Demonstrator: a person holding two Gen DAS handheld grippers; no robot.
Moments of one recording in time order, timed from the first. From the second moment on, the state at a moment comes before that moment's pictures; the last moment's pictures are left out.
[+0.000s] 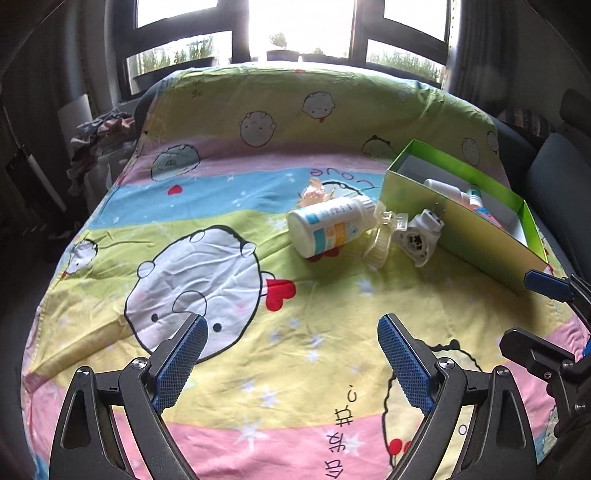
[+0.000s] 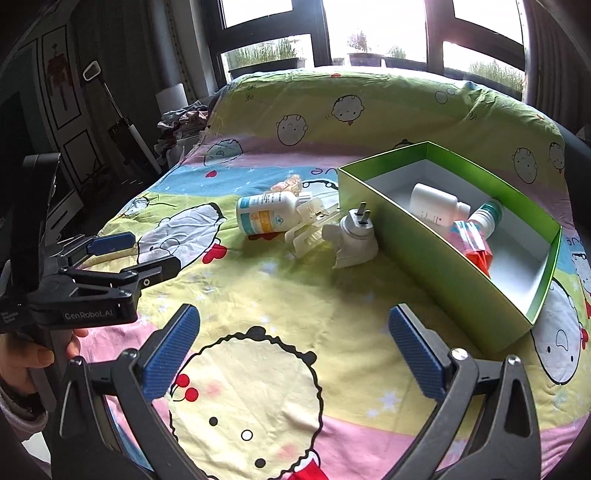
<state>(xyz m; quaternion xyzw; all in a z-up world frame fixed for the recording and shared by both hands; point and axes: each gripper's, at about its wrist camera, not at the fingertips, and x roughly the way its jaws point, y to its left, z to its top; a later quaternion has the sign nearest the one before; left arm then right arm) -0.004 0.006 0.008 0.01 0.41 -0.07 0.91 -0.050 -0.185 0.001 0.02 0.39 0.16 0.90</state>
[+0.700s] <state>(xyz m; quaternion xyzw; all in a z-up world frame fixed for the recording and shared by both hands) 0.058 0.076 -0.020 -0.12 0.44 -0.13 0.88 0.011 -0.139 -0.038 0.02 0.43 0.21 0.88</state>
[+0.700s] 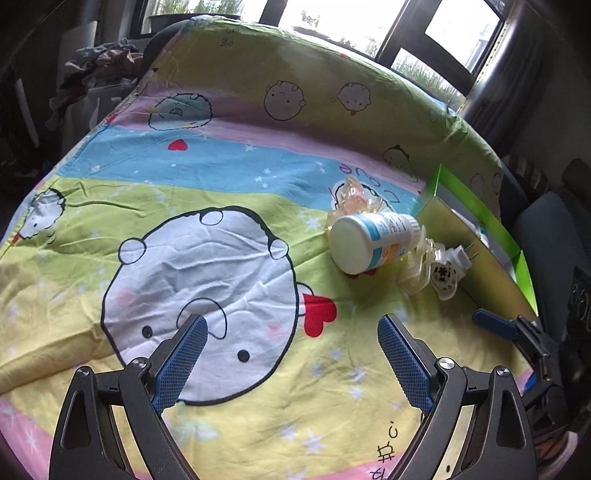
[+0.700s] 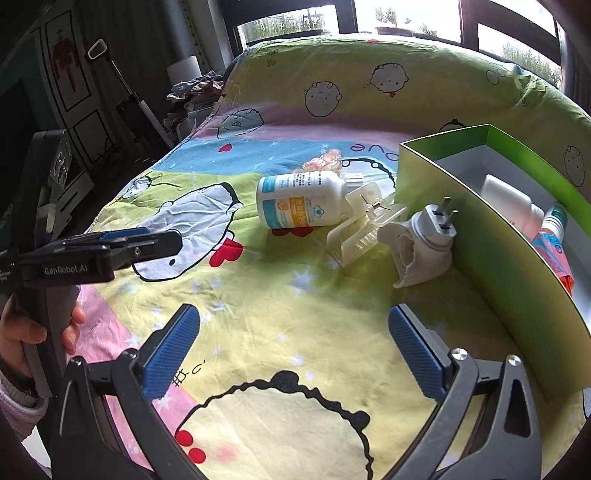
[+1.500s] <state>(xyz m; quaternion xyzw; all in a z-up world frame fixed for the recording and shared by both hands) 0.193 0.014 -0.033 -0.12 0.51 -0.30 0.79 0.094 -0.095 -0.067 0.11 0.44 0.31 0.84</state>
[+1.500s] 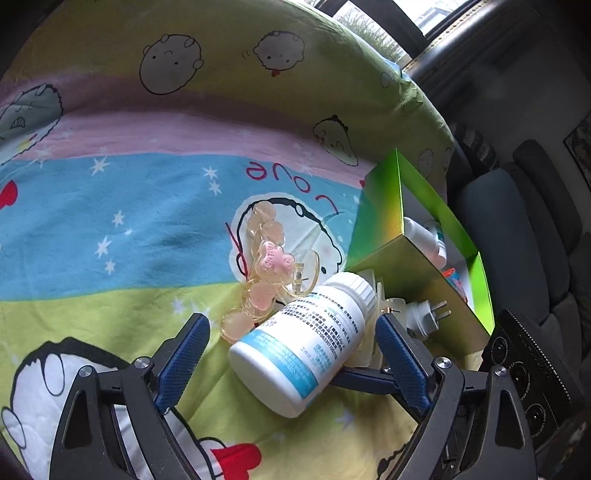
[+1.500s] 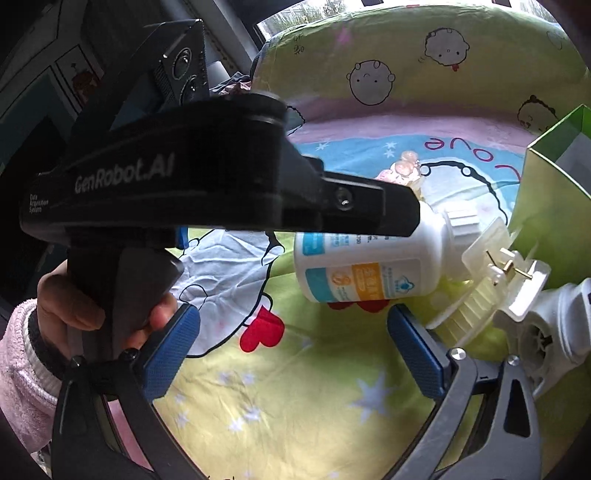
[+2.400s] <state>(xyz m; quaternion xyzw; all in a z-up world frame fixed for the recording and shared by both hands) 0.159 -0.013 -0.026 -0.08 0.51 -0.36 0.78 0.098 -0.134 -0.066 0.23 0.42 0.28 0.83</state>
